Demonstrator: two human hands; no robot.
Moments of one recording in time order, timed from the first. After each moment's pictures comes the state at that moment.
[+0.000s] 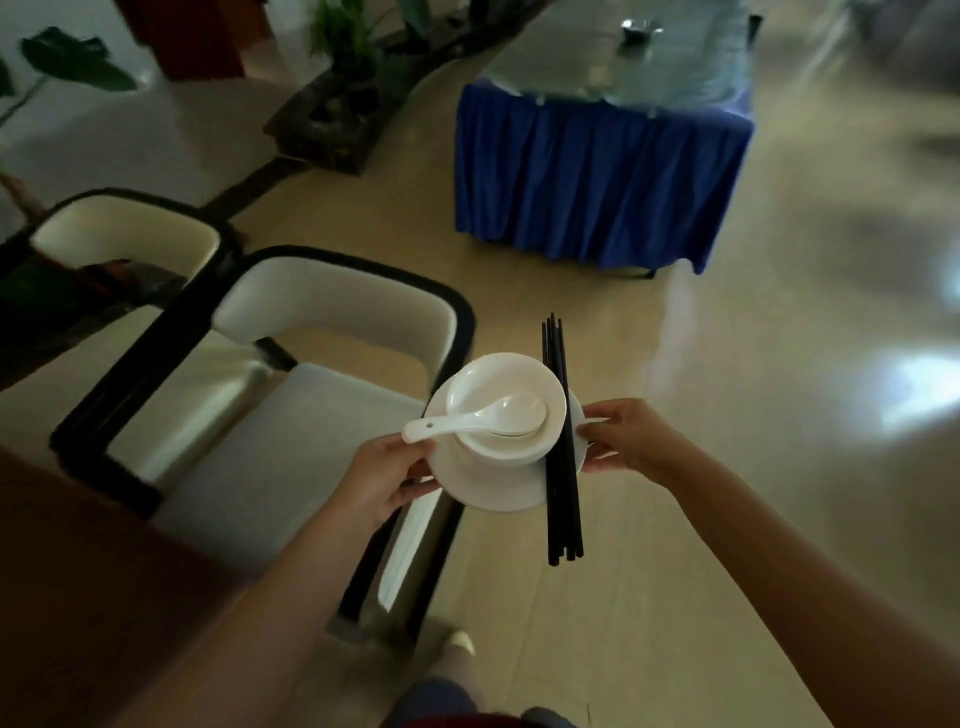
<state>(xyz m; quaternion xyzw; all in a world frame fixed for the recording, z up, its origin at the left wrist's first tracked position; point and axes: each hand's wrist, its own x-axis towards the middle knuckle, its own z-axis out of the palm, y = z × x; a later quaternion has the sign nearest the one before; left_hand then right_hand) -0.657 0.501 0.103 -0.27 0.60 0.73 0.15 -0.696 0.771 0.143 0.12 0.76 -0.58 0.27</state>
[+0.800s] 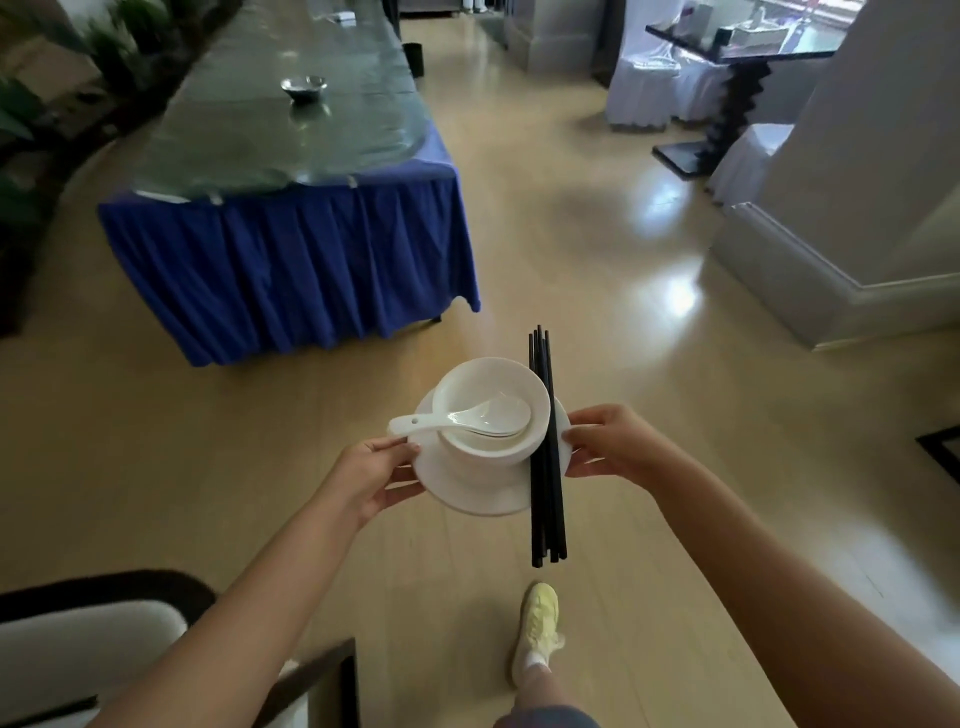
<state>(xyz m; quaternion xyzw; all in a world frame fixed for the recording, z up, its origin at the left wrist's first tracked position) -1.012 0.778 0.130 -0.06 0.65 0.66 0.36 -0.891 1.020 0.158 0.31 0.71 -0.63 0.08</state>
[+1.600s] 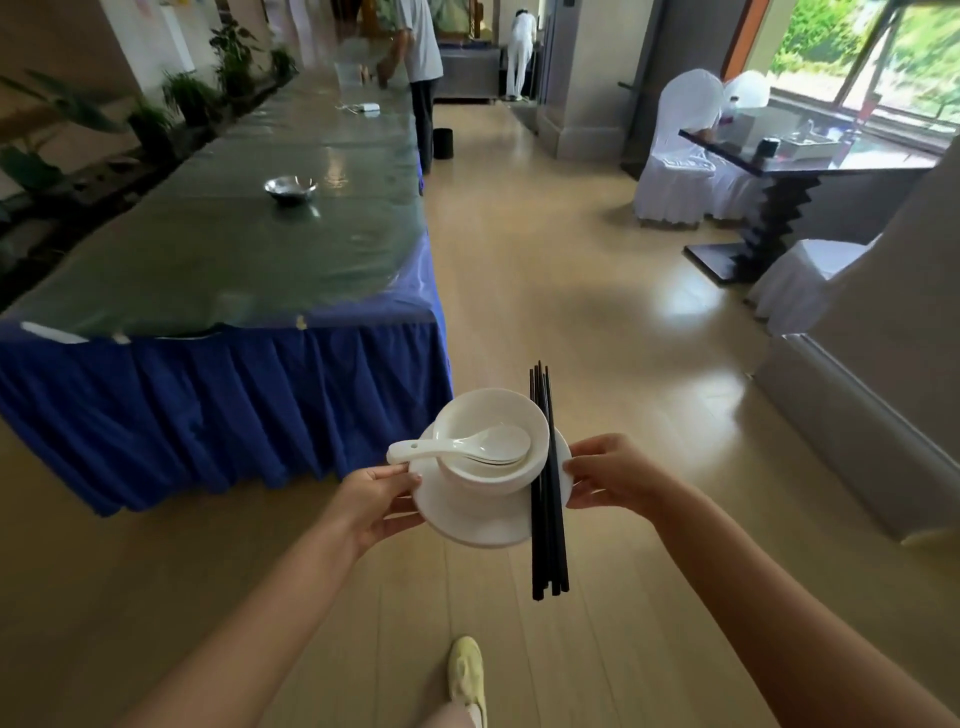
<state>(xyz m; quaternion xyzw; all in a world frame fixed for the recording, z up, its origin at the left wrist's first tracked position) -1.384 1.119 0.145 -0.06 0.66 0.67 0.33 -1.288 1.372 0.169 0.30 0.73 -0.61 0.09</state>
